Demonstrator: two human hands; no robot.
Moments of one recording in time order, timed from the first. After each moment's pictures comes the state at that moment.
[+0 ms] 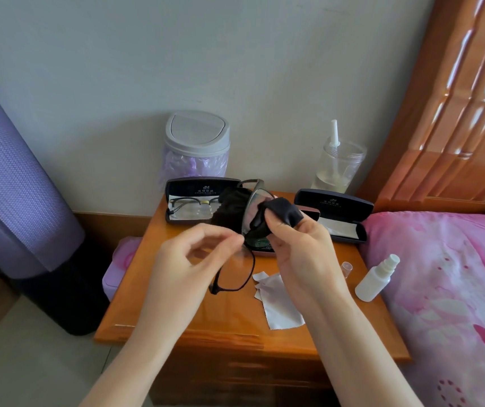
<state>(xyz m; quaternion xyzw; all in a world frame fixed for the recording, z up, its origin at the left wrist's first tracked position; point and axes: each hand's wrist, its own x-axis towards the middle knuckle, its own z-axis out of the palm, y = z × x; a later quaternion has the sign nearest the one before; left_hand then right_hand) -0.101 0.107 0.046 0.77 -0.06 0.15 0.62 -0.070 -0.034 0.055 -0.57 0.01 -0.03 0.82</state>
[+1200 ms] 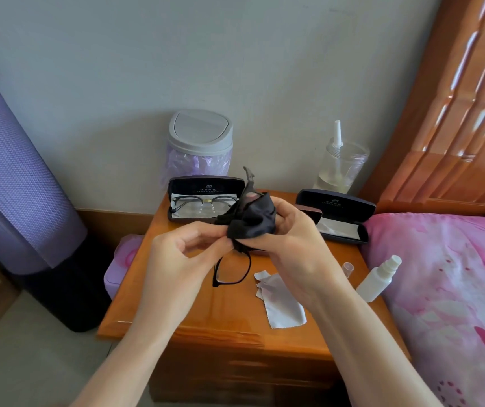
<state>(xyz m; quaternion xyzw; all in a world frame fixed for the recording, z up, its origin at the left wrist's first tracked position) -0.096 0.115 0.042 0.73 -0.06 0.17 0.66 -0.067 -0.033 0.064 -0.67 -0.07 0.06 0.74</state>
